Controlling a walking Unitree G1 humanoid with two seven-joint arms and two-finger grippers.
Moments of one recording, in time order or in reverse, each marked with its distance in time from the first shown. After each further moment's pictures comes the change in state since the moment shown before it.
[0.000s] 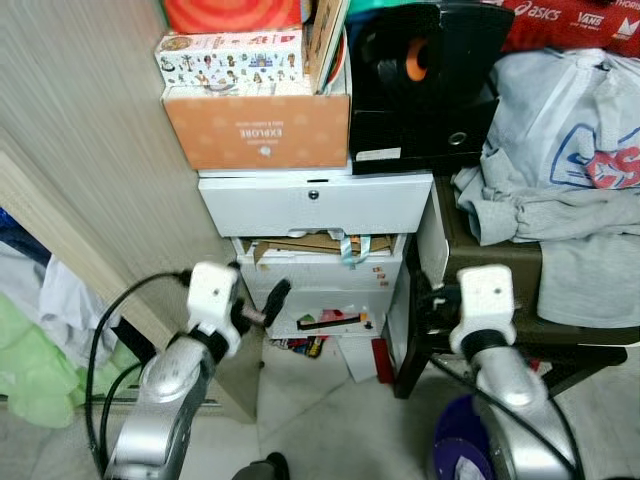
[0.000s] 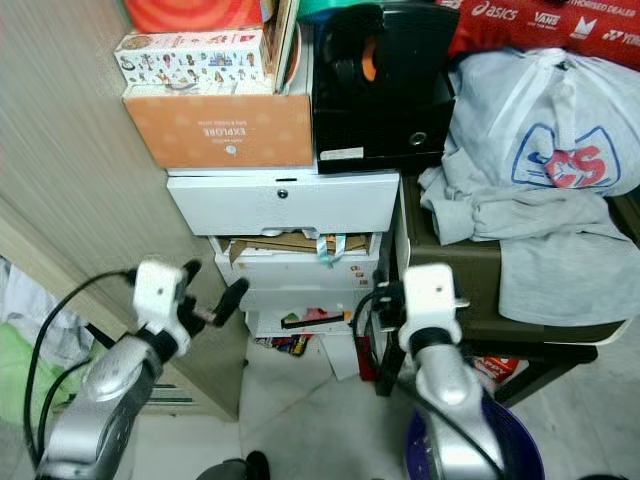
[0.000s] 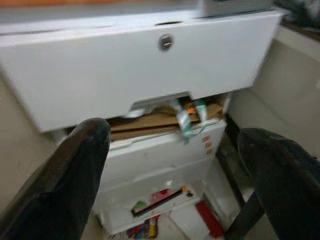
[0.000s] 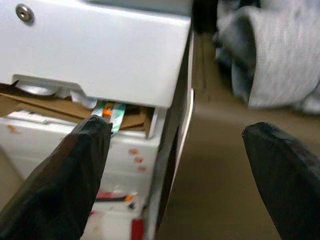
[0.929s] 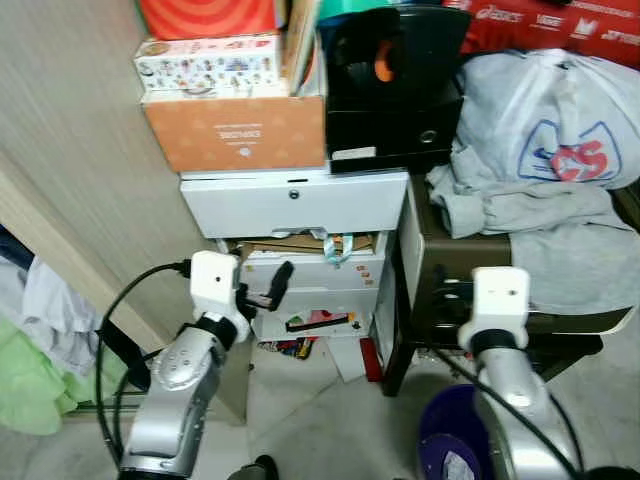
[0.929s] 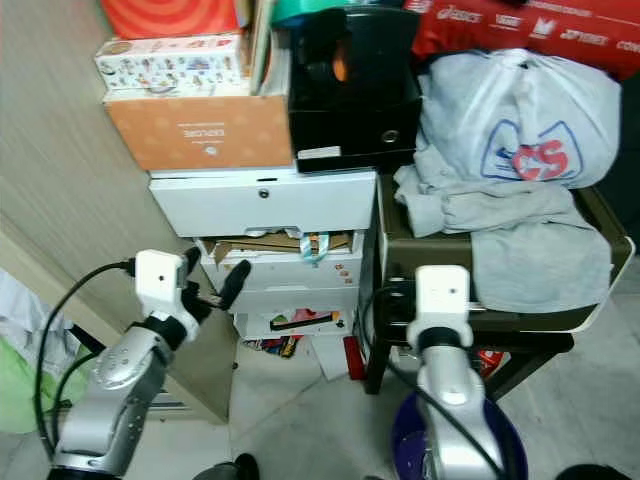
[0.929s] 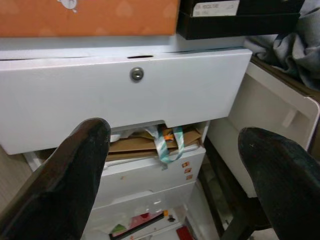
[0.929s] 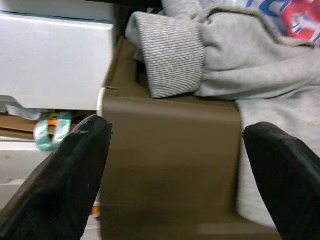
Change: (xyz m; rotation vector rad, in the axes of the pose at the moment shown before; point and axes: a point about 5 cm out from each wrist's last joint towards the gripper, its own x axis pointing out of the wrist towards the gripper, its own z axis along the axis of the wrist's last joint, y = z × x) left arm 0.014 -0.014 0.016 -0.059 -0.065 0.003; right arm 0.000 -0.012 -0.001 0.050 0.000 -0.128
